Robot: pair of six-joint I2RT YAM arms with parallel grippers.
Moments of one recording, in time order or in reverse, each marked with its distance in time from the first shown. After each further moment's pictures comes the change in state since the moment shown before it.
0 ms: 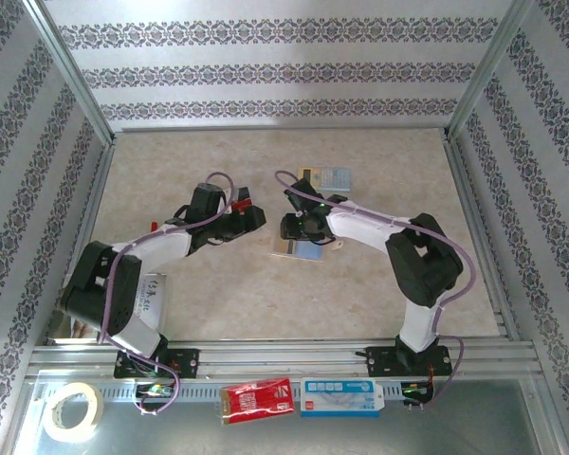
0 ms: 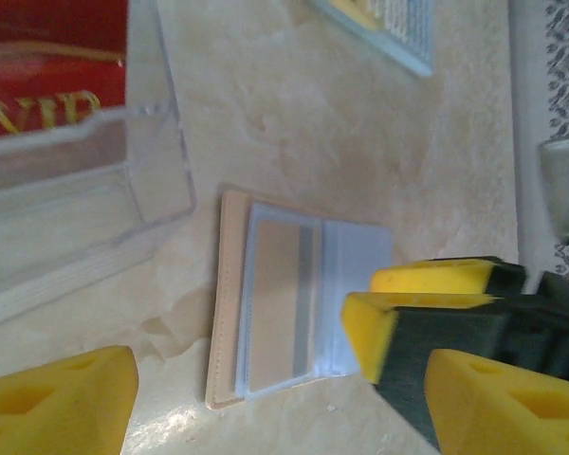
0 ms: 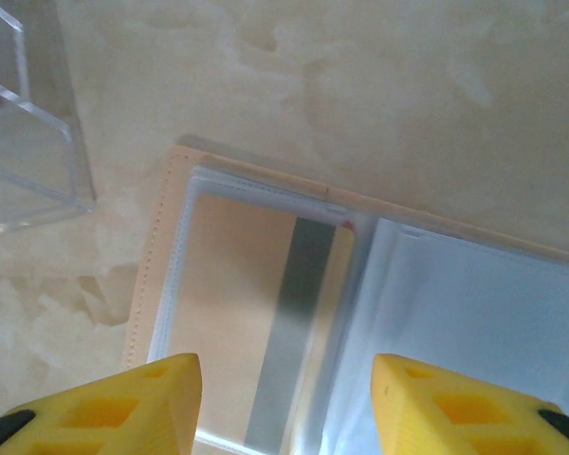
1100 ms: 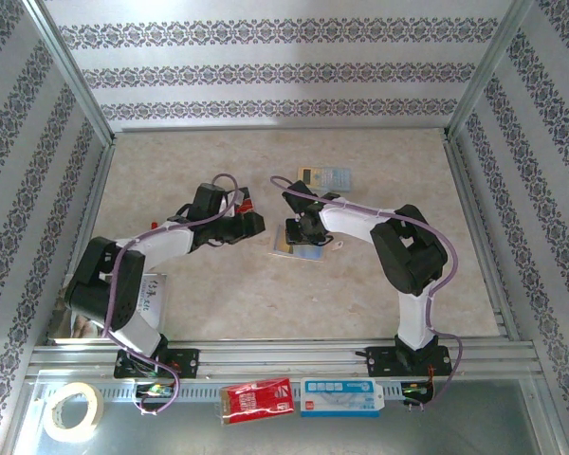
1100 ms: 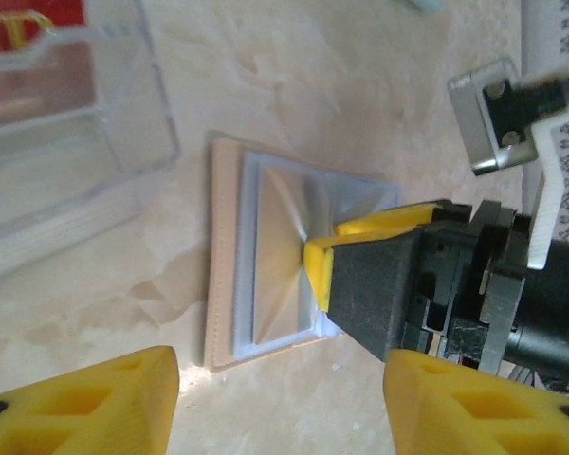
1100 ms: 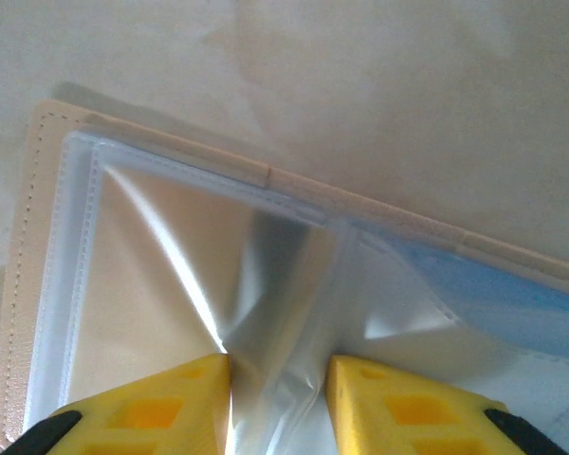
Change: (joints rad) left arm -0.025 0.071 0.041 -0.075 0.093 0.066; right arm -0.031 0.096 0.018 -0.035 -0.032 -0.054
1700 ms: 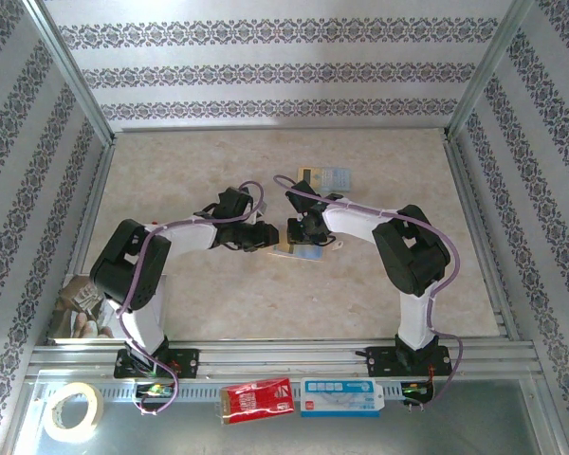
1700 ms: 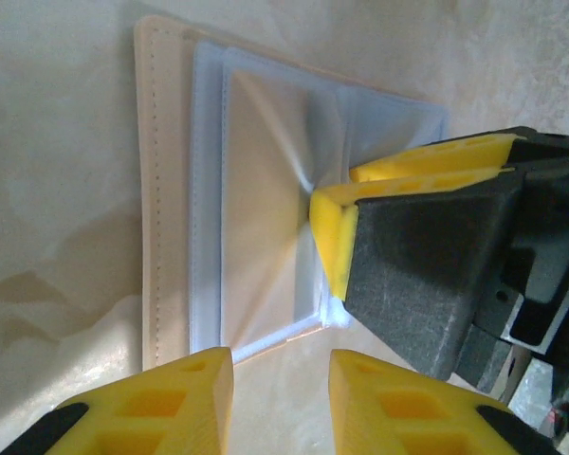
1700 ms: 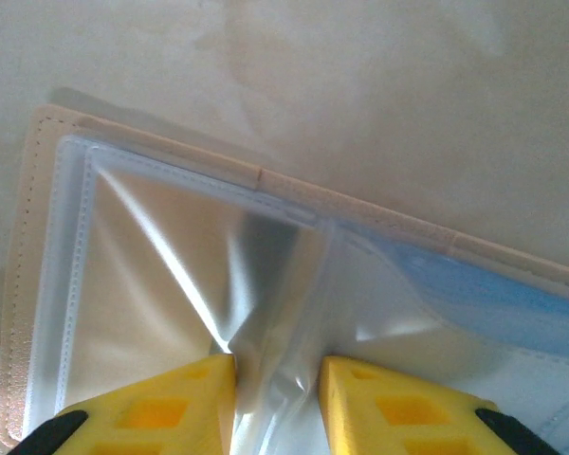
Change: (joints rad) left arm -0.106 0.167 0.116 -0.073 0.000 0.003; right arm -0.013 -0.014 -0.027 0.030 -0.024 0.001
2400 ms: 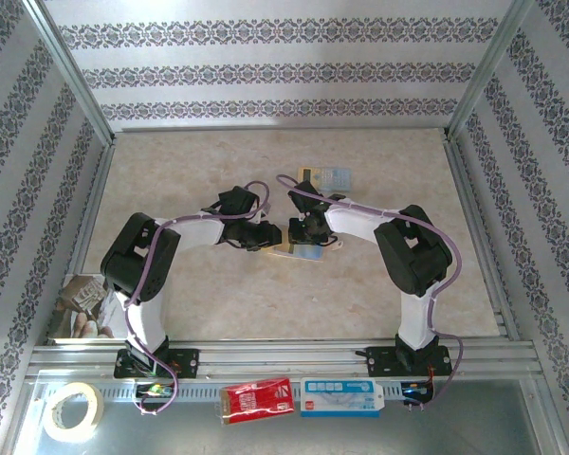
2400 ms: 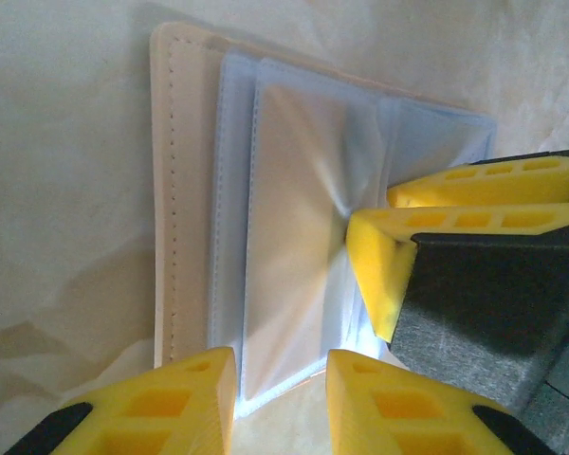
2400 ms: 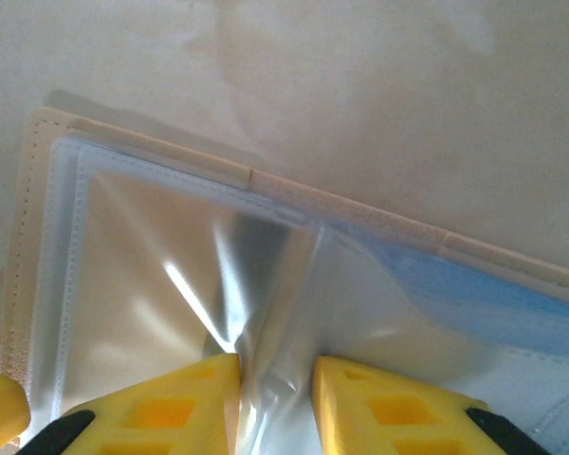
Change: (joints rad) left arm -0.013 0.077 0.065 -0.046 -0.027 0.008; right arm -0.013 -0.009 -0.019 0.023 -0.022 0.003
